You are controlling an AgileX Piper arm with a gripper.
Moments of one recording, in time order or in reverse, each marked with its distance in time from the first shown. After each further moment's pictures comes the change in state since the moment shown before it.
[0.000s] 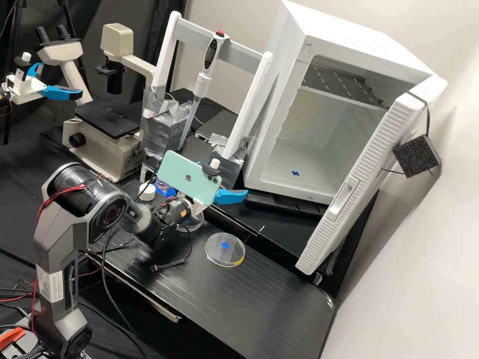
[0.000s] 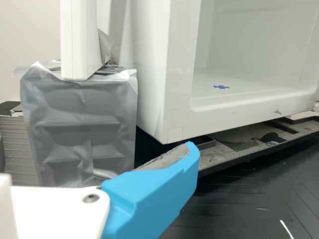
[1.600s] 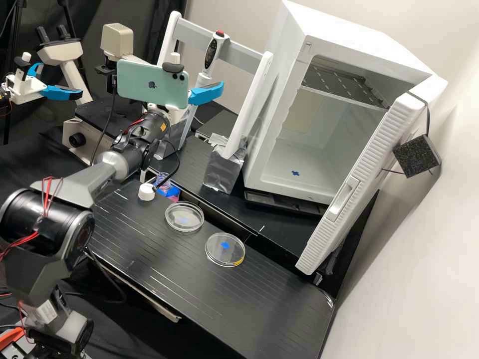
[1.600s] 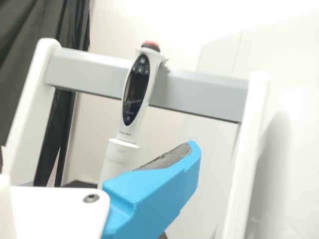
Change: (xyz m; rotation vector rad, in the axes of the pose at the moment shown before) arm 0.006 0.057 -0.201 -0.108 0.369 -0.002
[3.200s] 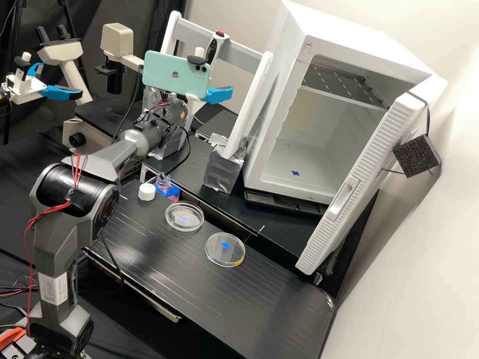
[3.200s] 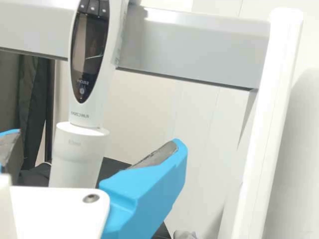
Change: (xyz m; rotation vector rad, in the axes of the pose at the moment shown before) arm 0.056 -0.002 0.016 0.029 -0.130 -0.075
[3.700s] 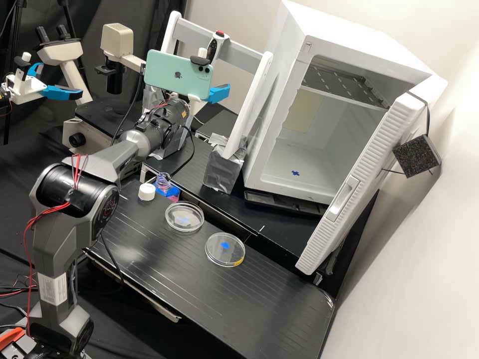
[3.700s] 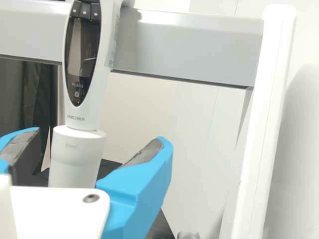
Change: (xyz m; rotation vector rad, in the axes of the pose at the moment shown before) arm 0.000 0.003 0.002 0.028 0.009 0.001
